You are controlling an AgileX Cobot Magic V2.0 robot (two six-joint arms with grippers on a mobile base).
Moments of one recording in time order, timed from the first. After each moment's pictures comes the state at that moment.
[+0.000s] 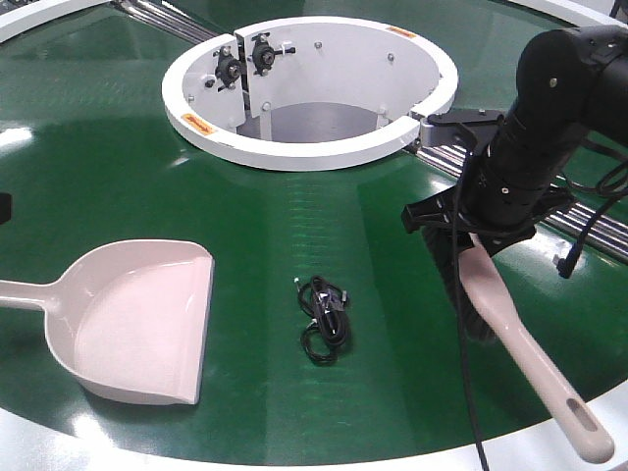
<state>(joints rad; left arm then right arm) 0.04 0.90 -0.93 -0.34 0.74 0.40 0.29 1.72 -1.52 0.04 1.24 0.08</state>
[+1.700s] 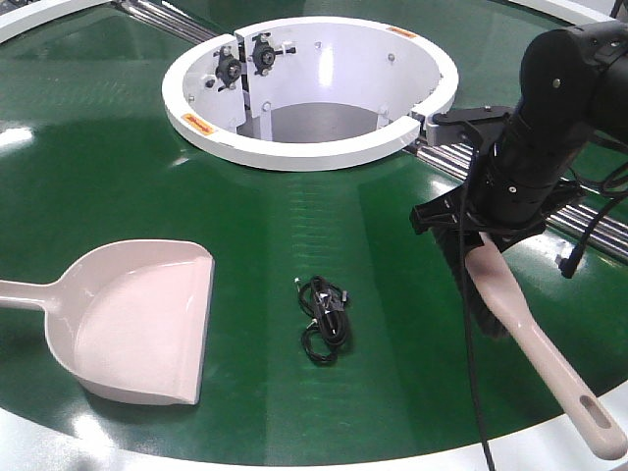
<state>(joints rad) 0.04 1.03 -1.03 -0.22 0.93 1.86 0.29 1.72 -1.51 0.00 1.24 0.08</state>
